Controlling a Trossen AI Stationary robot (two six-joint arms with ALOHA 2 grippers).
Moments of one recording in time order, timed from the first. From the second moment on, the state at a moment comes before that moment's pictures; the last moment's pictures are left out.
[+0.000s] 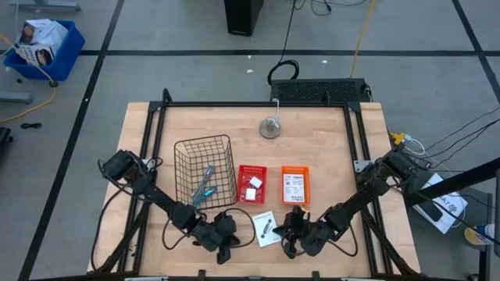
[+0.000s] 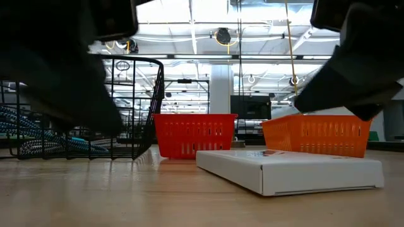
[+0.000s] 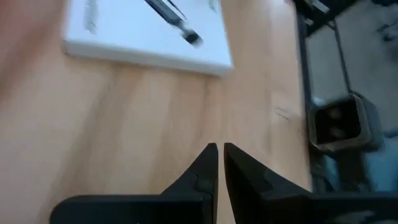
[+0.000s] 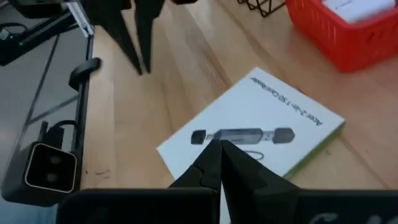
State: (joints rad) left arm -0.64 1.88 0.94 0.24 -0.24 -0.87; right arm 0.72 1.81 0.83 0.25 0.60 0.96
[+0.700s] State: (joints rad) left arm -0.55 2.02 0.94 0.41 -0.26 -0.91; right arm 0.73 1.83 0.83 -0.06 0.55 1.23
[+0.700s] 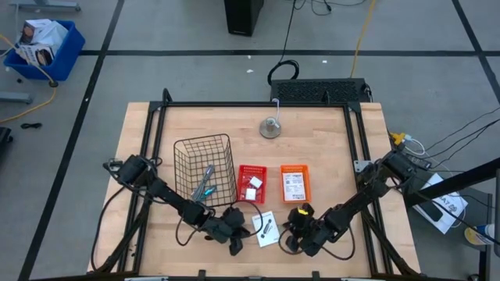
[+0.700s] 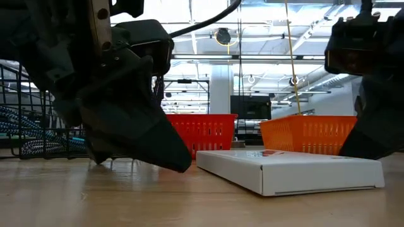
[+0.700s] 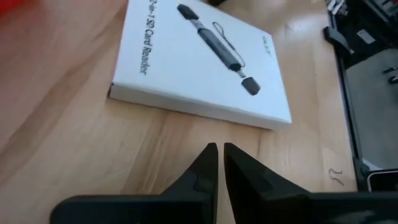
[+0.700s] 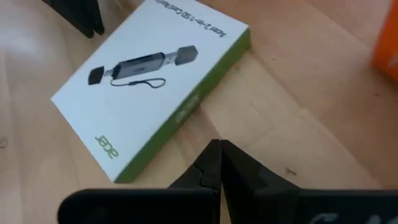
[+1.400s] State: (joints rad) left arm -0.54 2.03 0.98 0.34 -0.24 -0.90; right arm 0.69 1.94 0.85 0.41 0.40 1.00
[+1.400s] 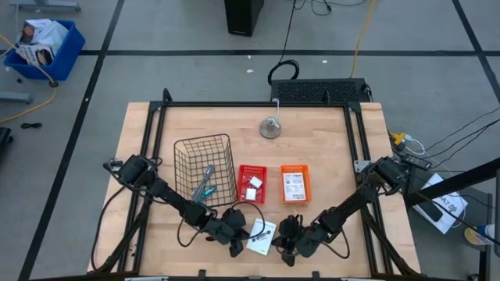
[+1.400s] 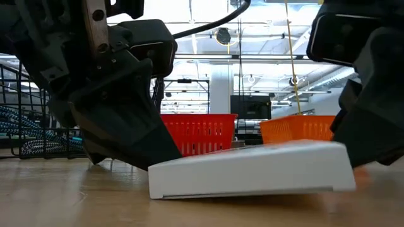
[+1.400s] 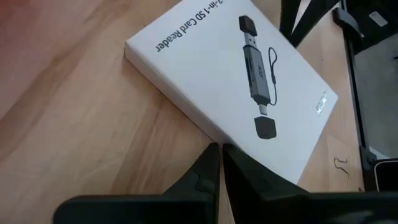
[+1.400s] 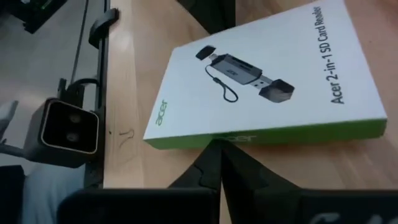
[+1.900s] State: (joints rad) left arm -0.55 2.03 0.98 0.35 -0.26 -0.89; right arm 0.66 1.93 0.86 0.57 0.44 0.90
